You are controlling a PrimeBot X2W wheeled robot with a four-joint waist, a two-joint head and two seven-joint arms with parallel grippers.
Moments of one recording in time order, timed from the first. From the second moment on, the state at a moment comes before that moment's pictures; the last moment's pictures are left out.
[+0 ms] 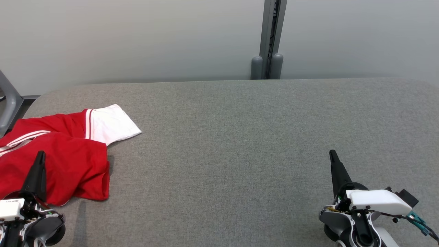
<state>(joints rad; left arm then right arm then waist) -0.21 0.09 0.45 0.37 -1.57 -0.13 0.41 -0.21 -0.05 0.25 0.33 1.67 0.13 -0.22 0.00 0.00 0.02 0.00</state>
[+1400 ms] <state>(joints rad) -0.11 0.05 0.26 0.25 -1.35 -0.13 0.14 -0.14 -0.07 0.20 0.21 1.46 0.13 -0.23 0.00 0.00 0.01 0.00</state>
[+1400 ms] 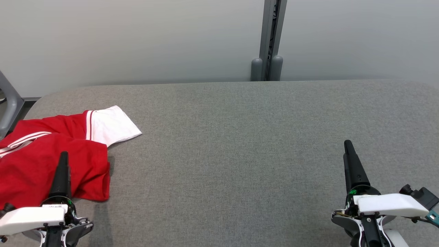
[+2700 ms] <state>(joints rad) -0.05 0.05 0.10 0.13 -0.68 -0.08 -0.07 -0.14 -0.08 0.12 0.14 0.77 0.13 -0.25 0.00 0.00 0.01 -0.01</state>
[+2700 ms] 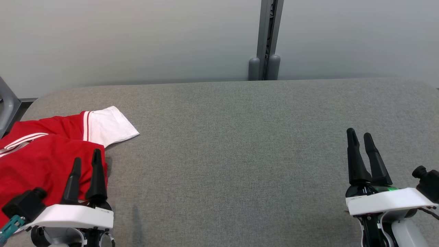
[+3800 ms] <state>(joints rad) -0.01 0.05 0.01 0.14 -0.25 -0.01 -0.20 -0.14 -0.06 0.03 0.24 0.28 0.13 -0.26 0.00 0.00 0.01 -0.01</state>
